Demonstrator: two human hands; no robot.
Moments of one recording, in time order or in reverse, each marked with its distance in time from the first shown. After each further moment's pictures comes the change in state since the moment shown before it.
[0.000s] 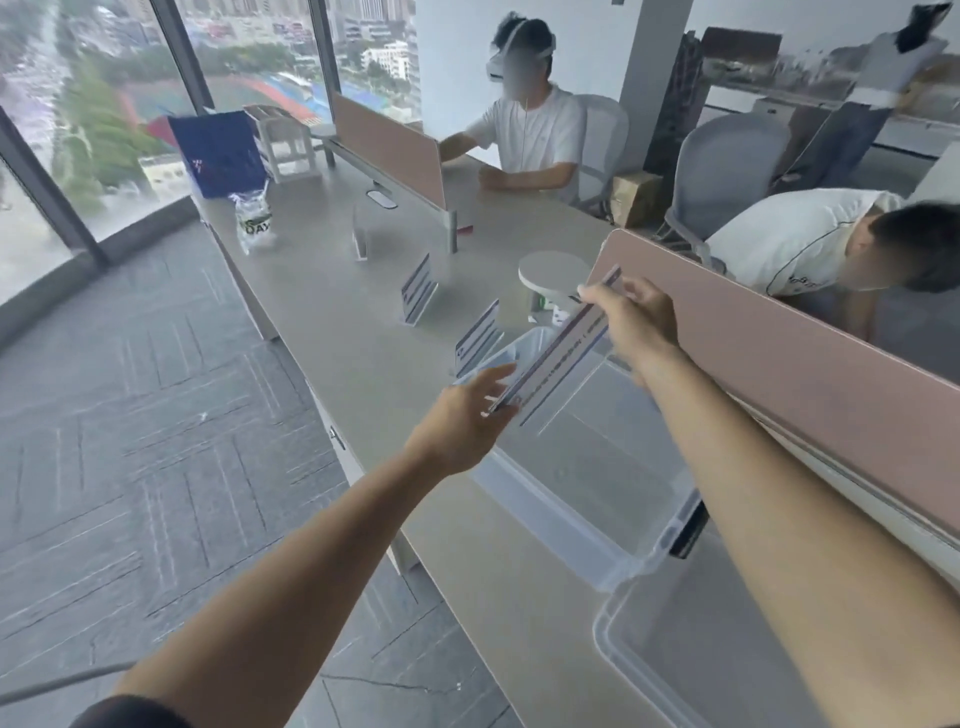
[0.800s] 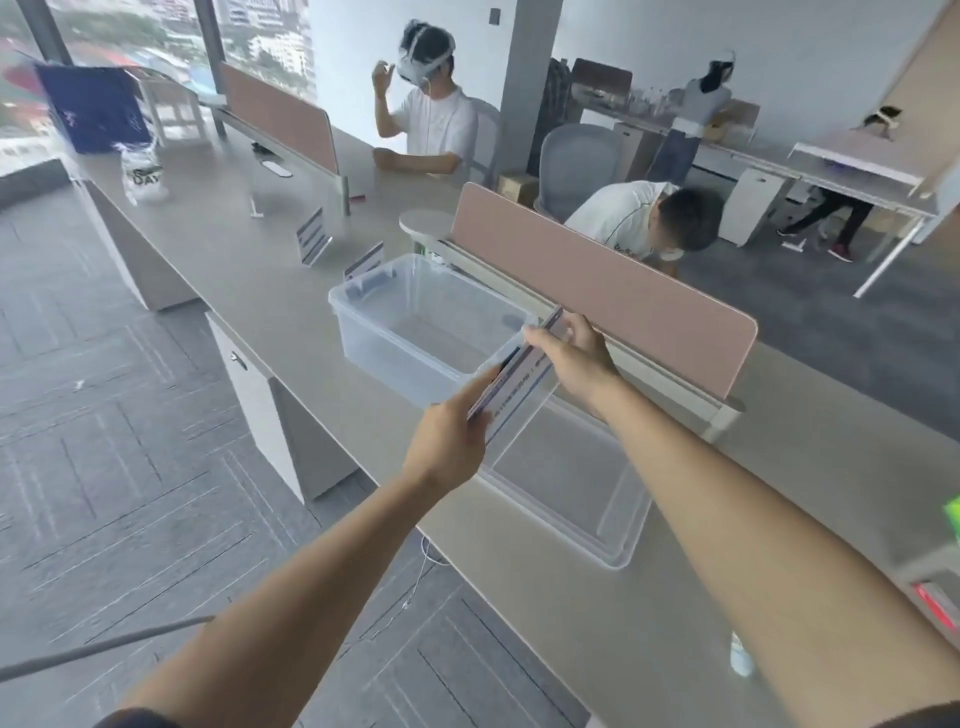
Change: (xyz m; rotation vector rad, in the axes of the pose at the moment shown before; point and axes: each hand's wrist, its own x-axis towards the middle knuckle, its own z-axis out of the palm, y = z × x) left_hand -0.277 0.169 0.140 -0.106 -0.013 0.020; right_hand -0.294 0.081 -0.210 -0.256 -0.050 0.021
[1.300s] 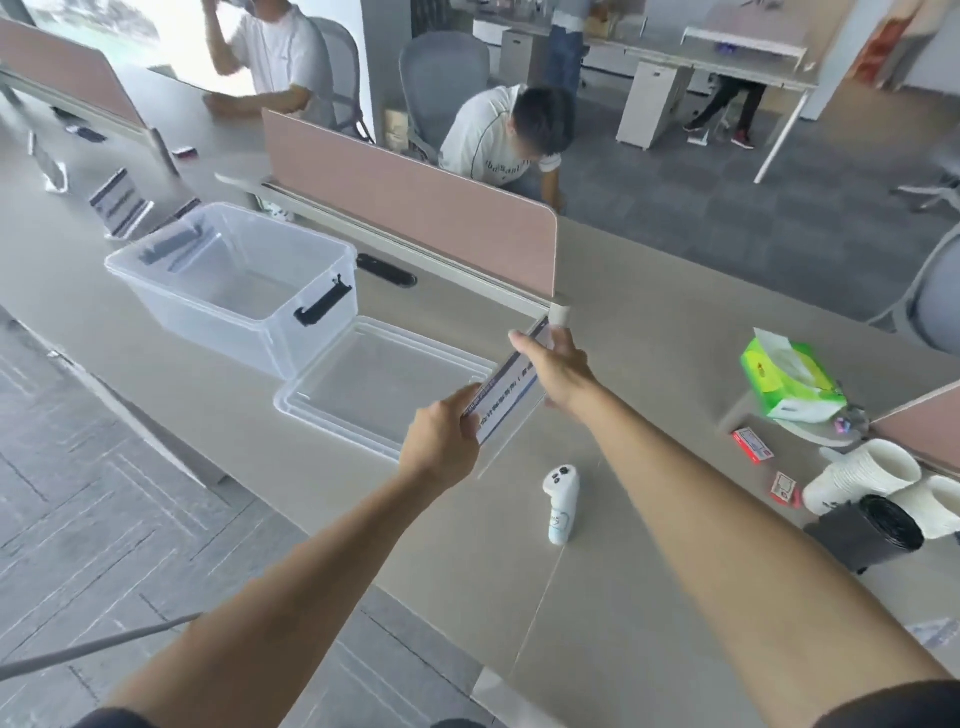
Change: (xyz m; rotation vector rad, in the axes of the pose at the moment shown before) left_hand -0.049 0.134 0.260 0.153 -0.201 -0.092; right_hand -0.058 0.214 -0.221 0.081 0.020 0.307
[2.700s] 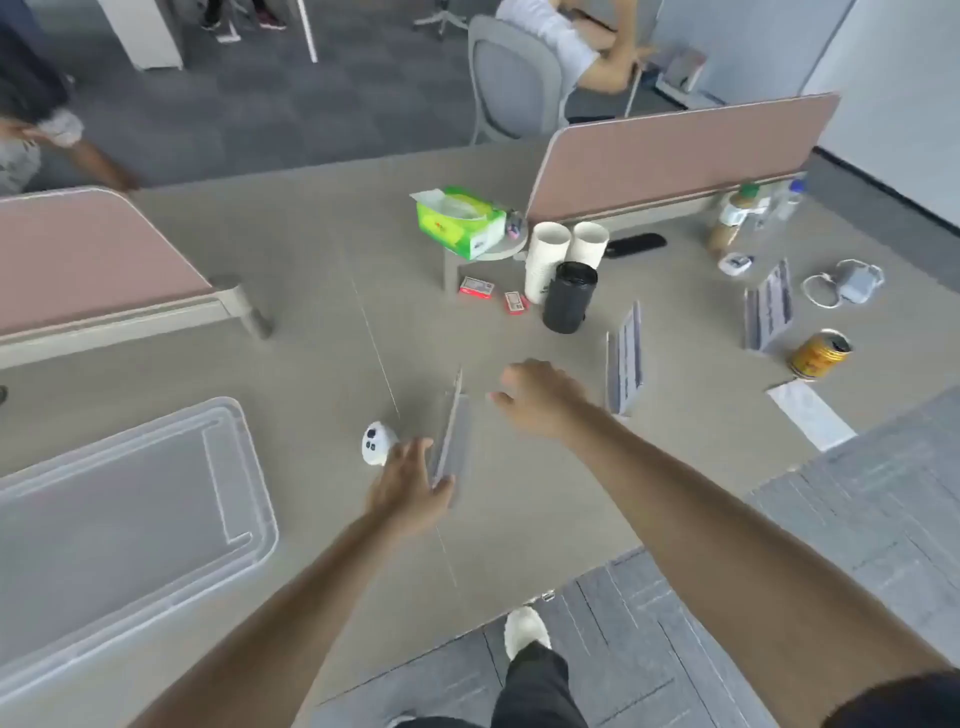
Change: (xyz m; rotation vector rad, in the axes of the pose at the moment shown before) left_hand -0.015 0.003 0.153 0.352 -0.841 0.419; right_hand -0.118 0.187 -0.085 -0.684 0.372 0.414
